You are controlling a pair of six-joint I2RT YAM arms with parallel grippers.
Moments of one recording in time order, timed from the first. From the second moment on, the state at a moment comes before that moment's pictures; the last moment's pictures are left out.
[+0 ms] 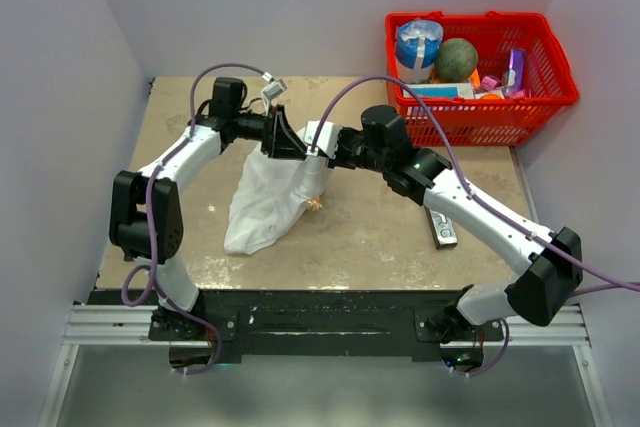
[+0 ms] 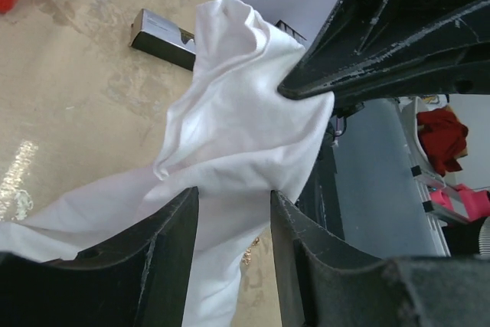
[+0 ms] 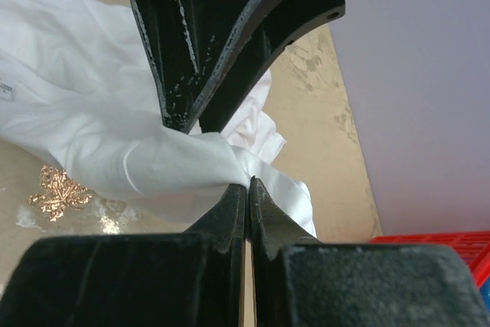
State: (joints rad) left arm -0.24 1.78 1.37 -0.22 1.37 -0.02; right arm 0.73 1.41 1.28 -0.27 -0.20 -0.74
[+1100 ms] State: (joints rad) left arm -0.10 1.73 1.48 -0.54 1.08 0.25; right arm 0.68 1.49 1.31 -0.25 -0.18 -0.61
